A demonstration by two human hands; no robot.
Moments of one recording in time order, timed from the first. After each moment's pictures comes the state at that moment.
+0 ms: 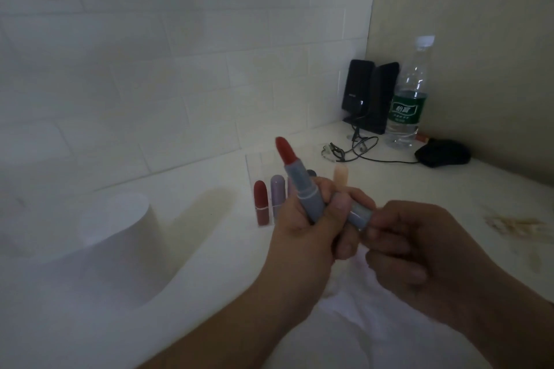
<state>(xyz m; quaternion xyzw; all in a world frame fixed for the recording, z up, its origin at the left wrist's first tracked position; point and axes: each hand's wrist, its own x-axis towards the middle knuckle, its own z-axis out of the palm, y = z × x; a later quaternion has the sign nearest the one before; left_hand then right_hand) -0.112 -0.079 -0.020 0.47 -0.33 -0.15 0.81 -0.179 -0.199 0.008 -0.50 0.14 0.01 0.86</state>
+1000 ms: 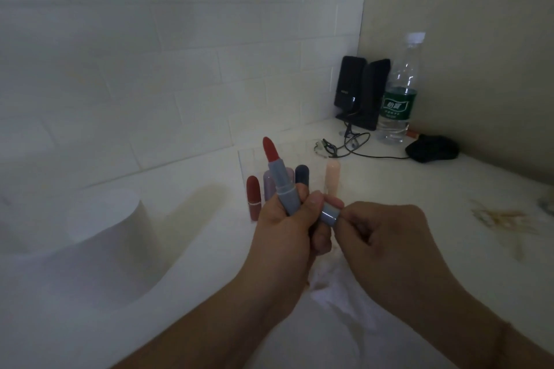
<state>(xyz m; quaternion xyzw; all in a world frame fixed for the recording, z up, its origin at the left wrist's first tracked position) -0.107 -0.072 -0.027 0.51 -0.19 -0.19 0.81 -0.175 -0.178 -0.012 -0.90 0.03 -0.31 0.29</state>
